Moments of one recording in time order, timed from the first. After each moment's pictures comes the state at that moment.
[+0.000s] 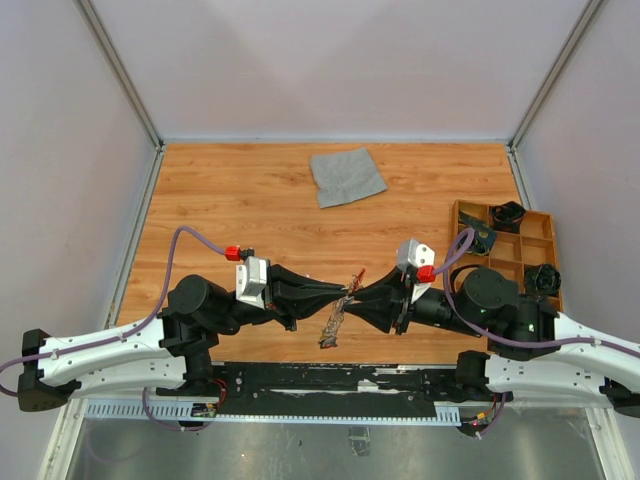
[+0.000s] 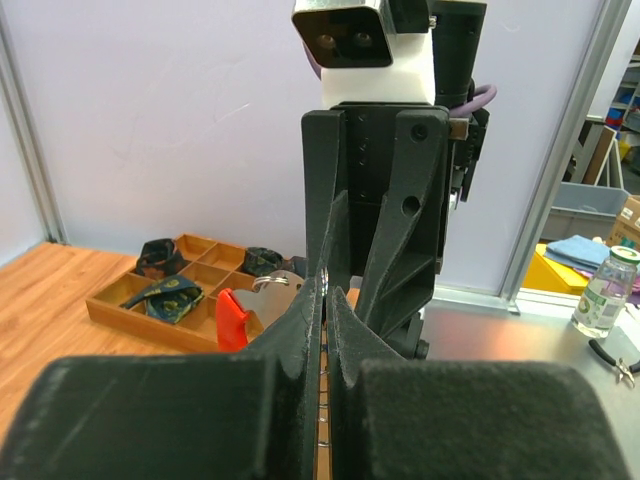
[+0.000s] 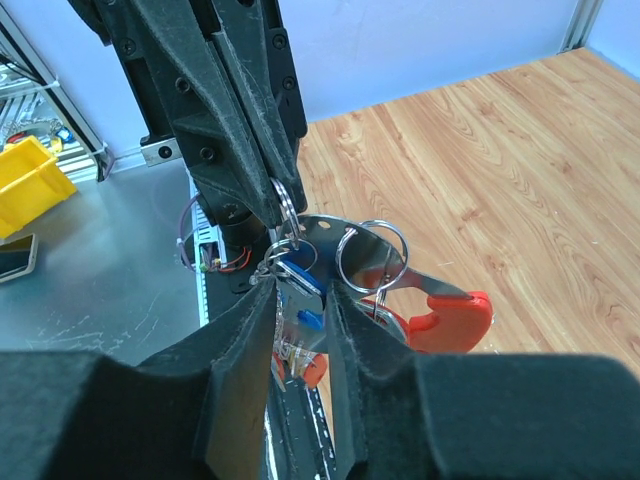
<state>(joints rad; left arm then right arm) -1.27 0.73 0.66 0.47 0.11 -0.12 1.32 0.67 0.91 -0.26 0.01 0.12</state>
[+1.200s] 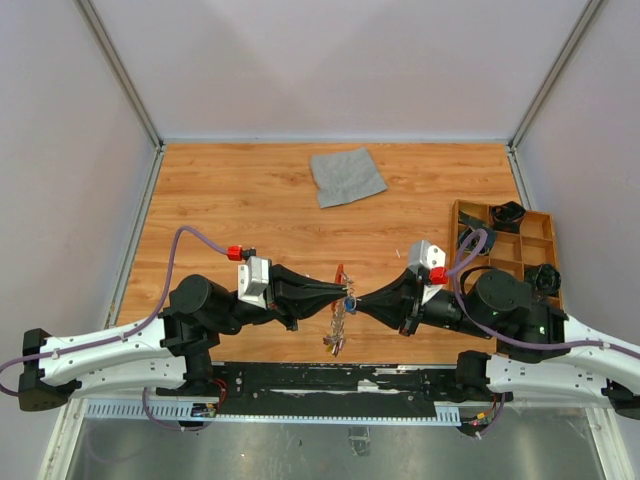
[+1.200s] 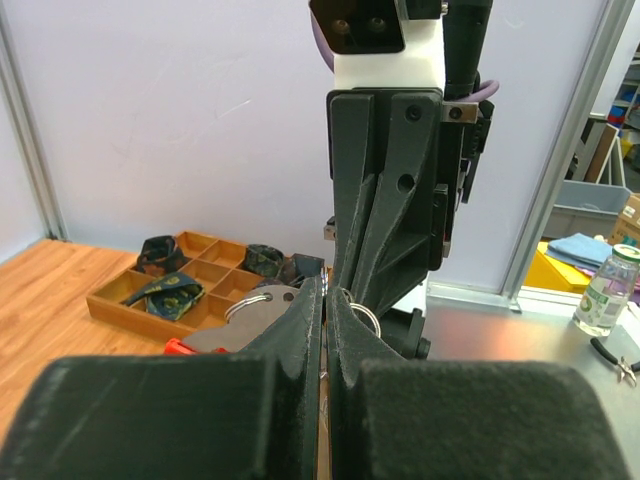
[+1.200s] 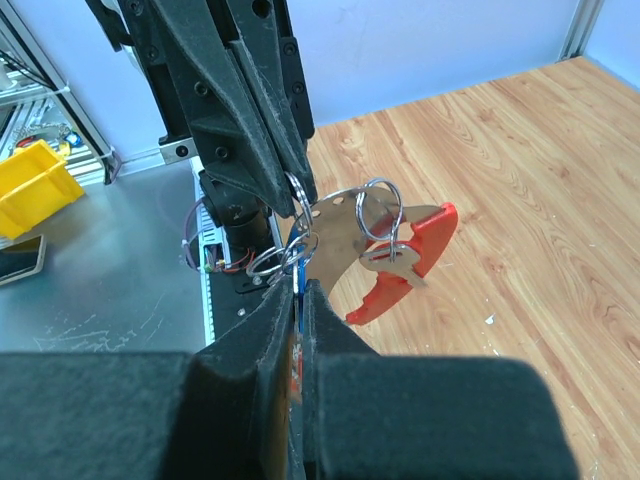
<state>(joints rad) -1.27 0.74 0.66 0.47 0.11 -0.12 1.32 0.64 0.91 -0.28 0.01 0.12</state>
